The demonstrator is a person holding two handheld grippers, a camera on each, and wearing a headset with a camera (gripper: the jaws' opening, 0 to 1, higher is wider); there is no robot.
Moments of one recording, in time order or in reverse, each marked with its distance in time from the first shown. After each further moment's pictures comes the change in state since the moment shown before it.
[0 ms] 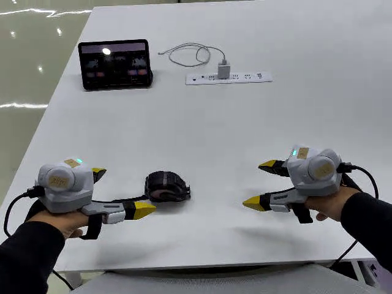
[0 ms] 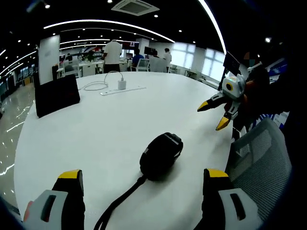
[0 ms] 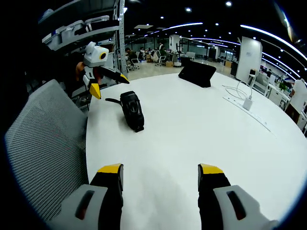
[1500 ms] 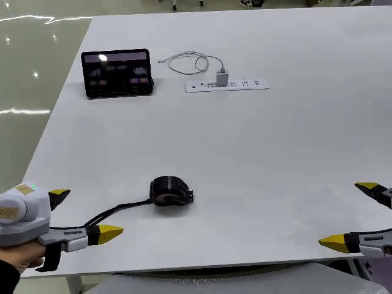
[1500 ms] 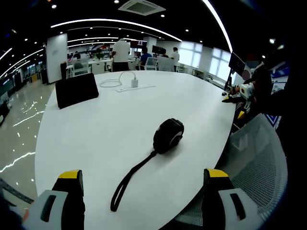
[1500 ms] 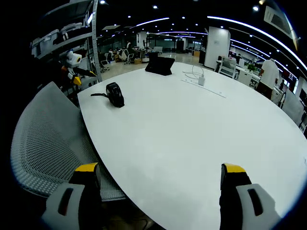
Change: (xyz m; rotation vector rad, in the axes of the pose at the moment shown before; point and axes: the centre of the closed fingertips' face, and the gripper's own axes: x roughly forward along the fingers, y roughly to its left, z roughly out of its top) left arm -0.079 0.029 -0.034 -0.054 0.057 0.104; right arm -0.146 -0.009 -0.077 0.159 0.043 -0.234
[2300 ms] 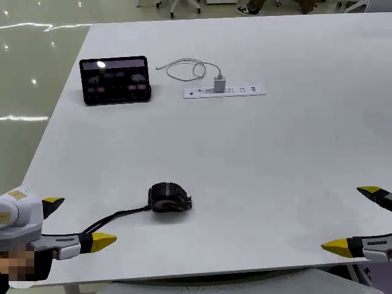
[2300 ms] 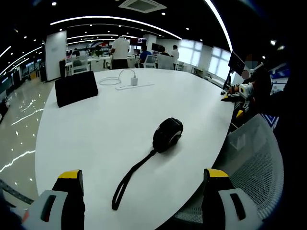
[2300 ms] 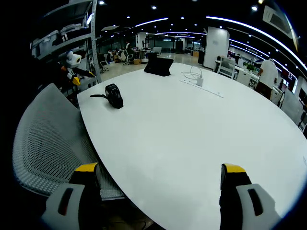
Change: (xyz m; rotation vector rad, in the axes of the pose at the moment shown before) left arm -0.005 -0.005 0.010 0.016 -0.009 -0.056; right arm -0.002 -0.003 0.002 0.005 -0.002 -0.004
